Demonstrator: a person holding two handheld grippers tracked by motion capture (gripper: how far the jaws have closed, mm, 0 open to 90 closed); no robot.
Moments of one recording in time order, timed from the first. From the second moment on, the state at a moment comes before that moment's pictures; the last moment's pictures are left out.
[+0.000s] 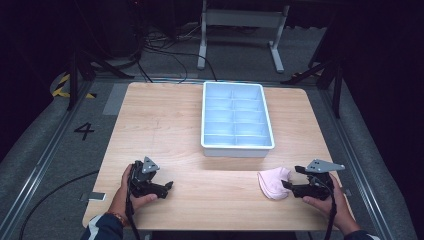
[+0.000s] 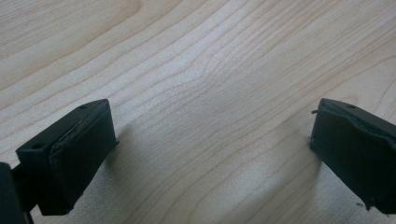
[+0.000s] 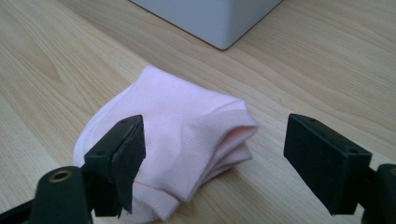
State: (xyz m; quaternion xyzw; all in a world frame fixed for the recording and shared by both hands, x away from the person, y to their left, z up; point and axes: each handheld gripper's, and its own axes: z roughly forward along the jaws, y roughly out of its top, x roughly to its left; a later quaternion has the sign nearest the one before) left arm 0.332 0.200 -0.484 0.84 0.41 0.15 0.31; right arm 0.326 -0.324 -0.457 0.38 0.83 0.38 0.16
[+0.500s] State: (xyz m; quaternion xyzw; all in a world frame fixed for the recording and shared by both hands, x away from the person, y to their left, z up) left arm 0.332 0.202 -0.483 0.84 0.41 0.15 0.31; right arm 0.337 -0.312 -0.474 0.38 0.85 0.34 0.14
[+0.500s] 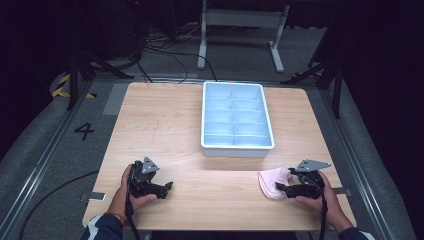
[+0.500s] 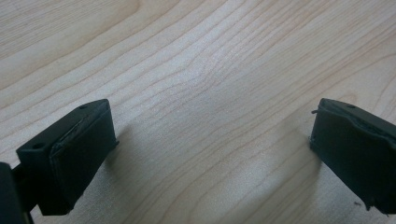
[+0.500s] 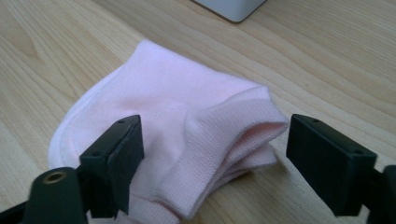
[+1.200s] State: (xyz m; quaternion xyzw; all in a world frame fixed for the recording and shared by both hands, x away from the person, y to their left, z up) left arm 0.330 0.202 -0.484 0.84 0.41 0.16 0.31; right arm 0.339 -0.300 -0.472 0.32 0.87 0.36 0.08
